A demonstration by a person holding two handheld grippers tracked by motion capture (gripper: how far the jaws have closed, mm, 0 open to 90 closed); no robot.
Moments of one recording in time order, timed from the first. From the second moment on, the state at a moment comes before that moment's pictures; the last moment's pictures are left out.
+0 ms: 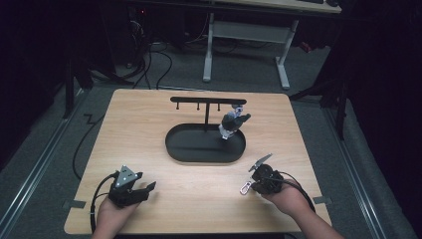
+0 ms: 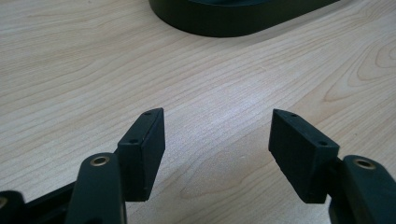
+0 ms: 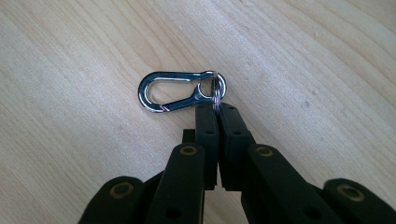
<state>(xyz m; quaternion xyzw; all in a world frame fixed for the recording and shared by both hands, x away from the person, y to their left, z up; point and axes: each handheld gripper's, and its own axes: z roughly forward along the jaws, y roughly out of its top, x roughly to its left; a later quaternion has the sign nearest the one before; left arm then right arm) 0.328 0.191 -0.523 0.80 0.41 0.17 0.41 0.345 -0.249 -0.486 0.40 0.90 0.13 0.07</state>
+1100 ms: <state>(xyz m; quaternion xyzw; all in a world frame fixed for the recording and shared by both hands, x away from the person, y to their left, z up) 0.327 0.186 -0.516 0.79 0.37 0.18 0.45 0.351 -0.242 -0.417 0.40 0.91 0.11 0.05</state>
